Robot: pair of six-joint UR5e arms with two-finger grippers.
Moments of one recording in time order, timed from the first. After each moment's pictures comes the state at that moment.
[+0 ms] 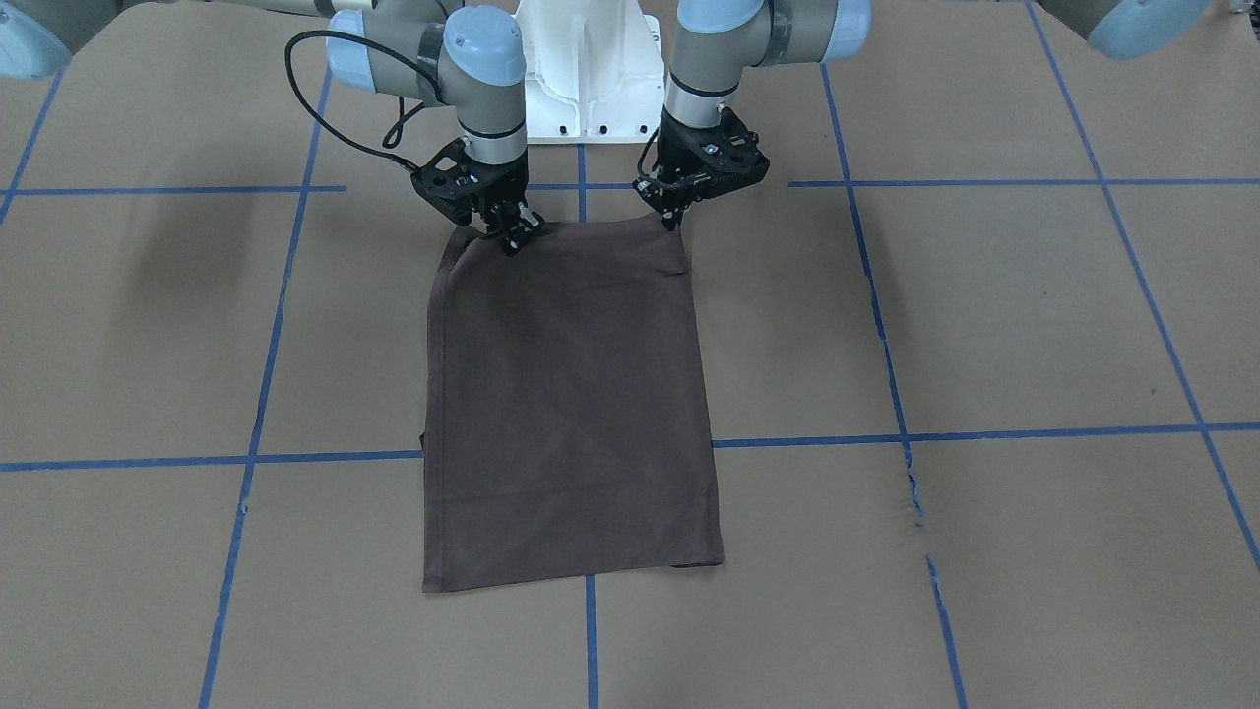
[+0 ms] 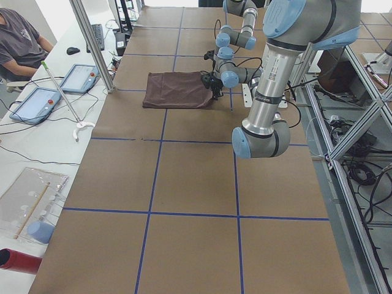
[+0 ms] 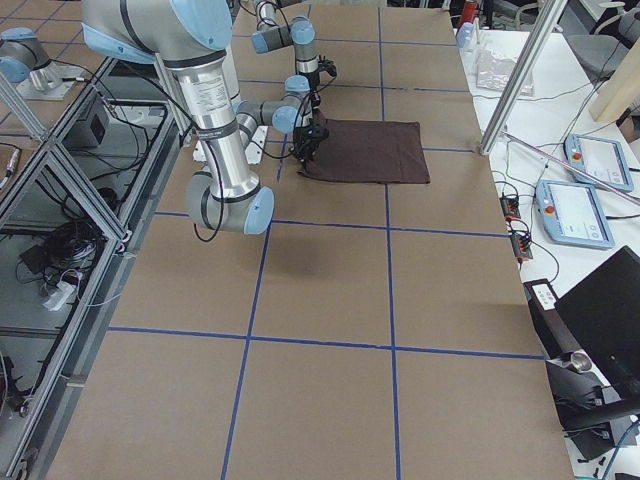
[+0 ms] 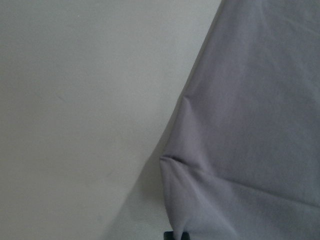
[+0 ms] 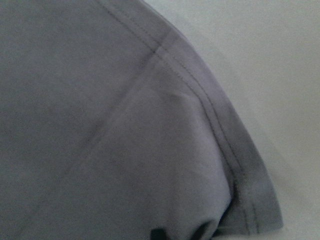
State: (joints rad) left arm -0.32 -2.05 -1.92 -1.63 -1.67 -1.82; right arm 0.28 -1.04 1.78 -1.60 1.67 2.14
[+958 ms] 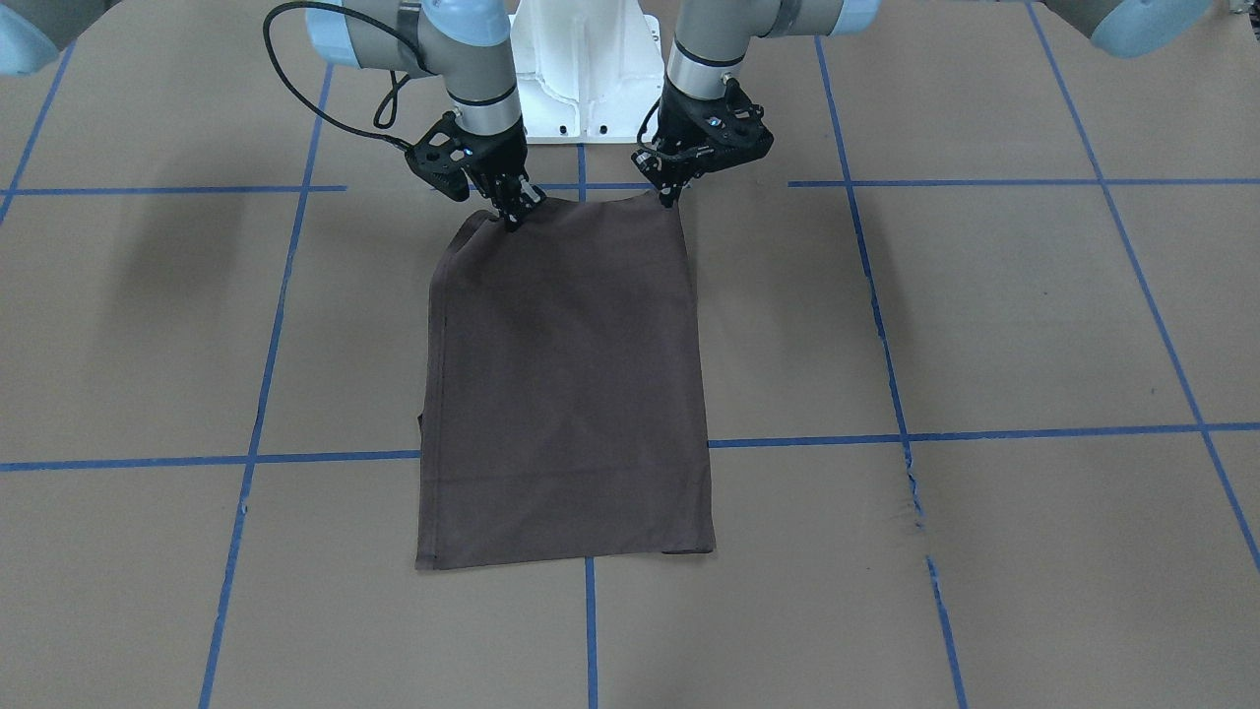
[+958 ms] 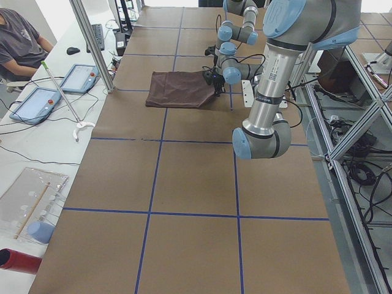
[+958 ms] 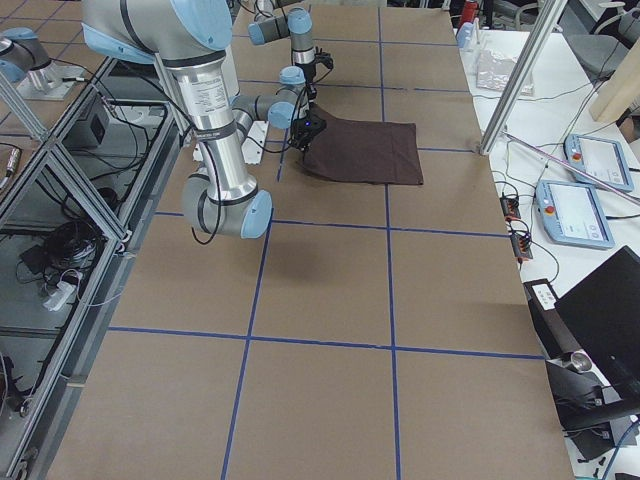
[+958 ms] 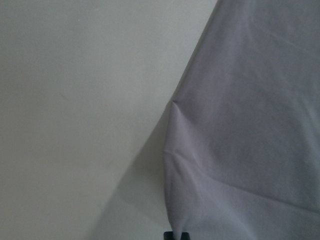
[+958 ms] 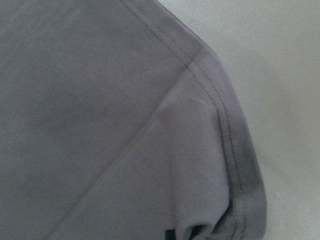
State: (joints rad) left arm -0.31 -2.04 -2.03 -1.57 -1.71 -1.82; right arm 0.27 -1.10 1.92 -1.55 1.67 2.12
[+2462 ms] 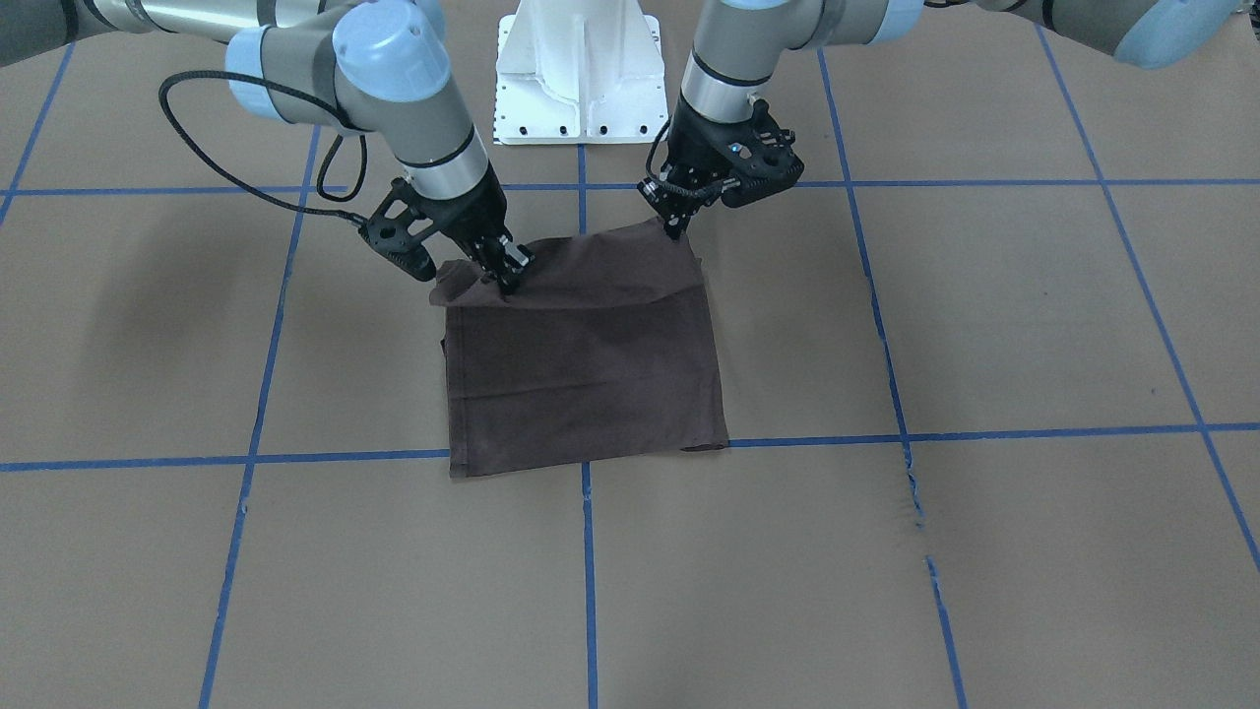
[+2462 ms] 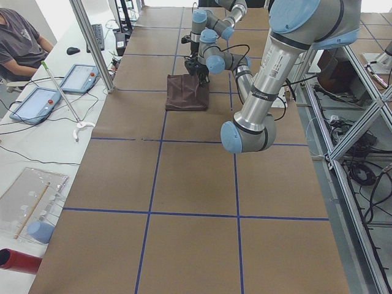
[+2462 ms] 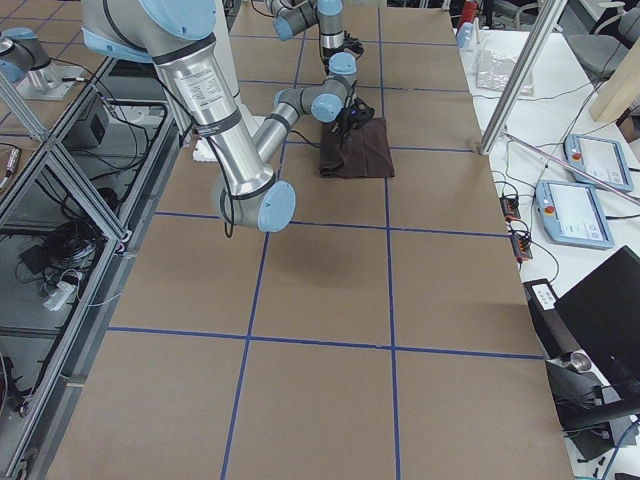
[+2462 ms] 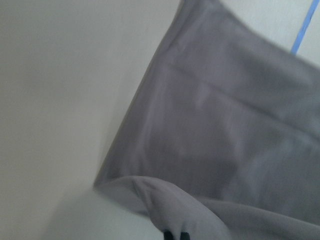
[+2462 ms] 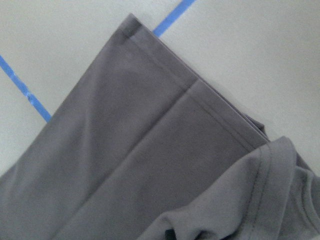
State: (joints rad) left arm -0.56 -2.18 -1.89 -1.56 -1.87 -1.73; right arm 0.60 -0.92 1.68 -1.47 1.95 1.93
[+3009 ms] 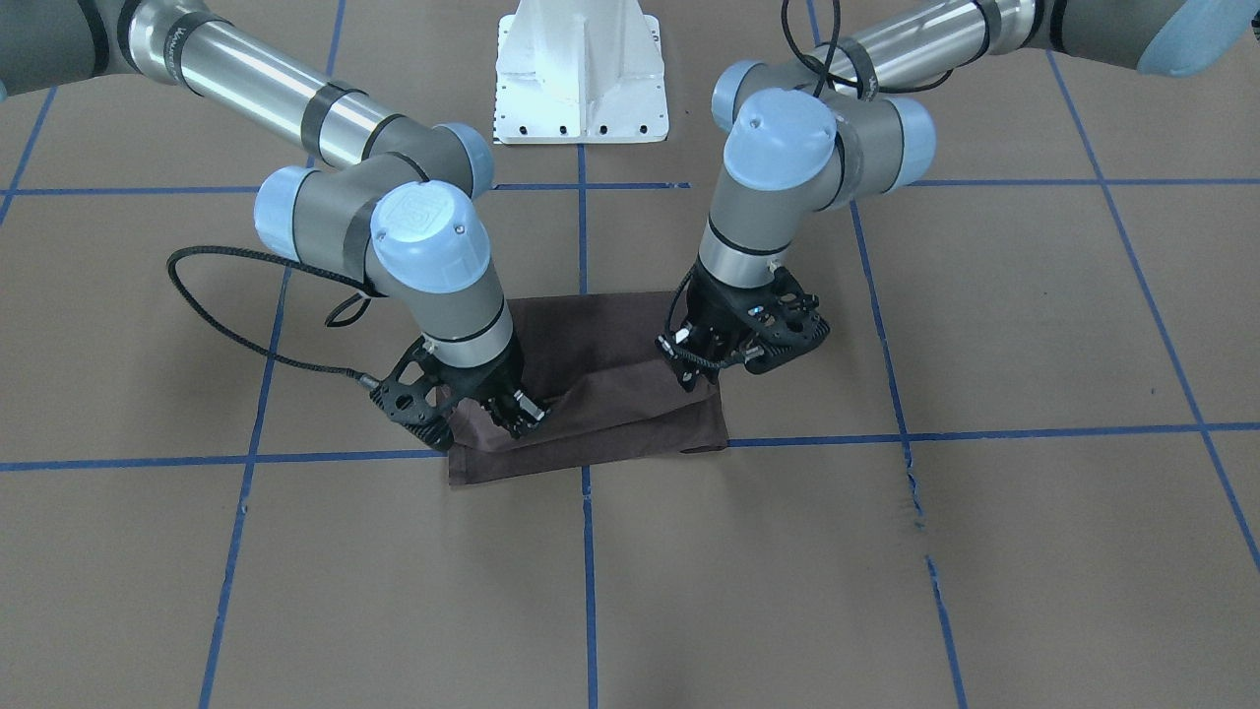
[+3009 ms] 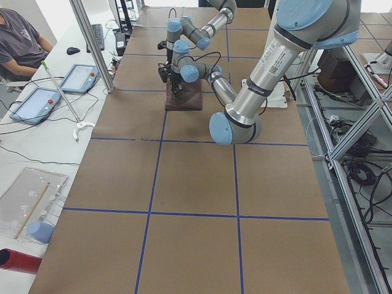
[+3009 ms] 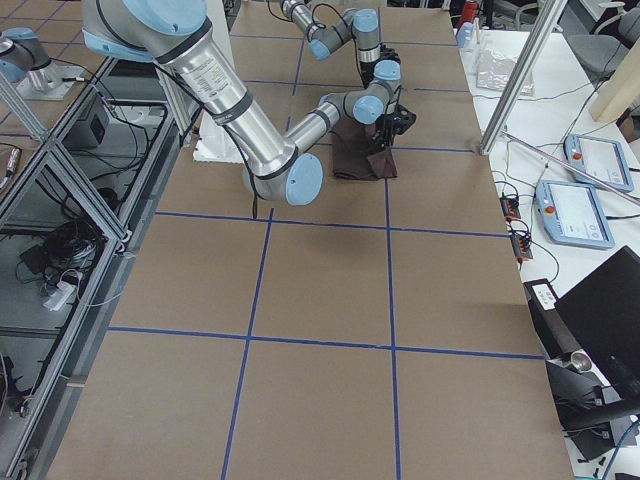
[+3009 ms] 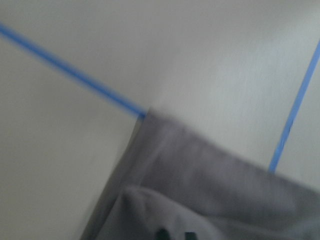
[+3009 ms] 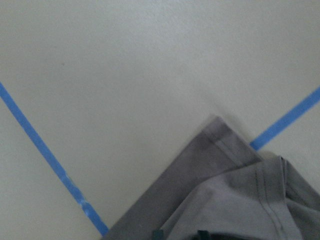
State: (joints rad) left arm -0.71 -2.30 -1.49 -1.81 -1.86 -1.58; right arm 0.73 -0.71 1.25 -1.35 1.97 1.74
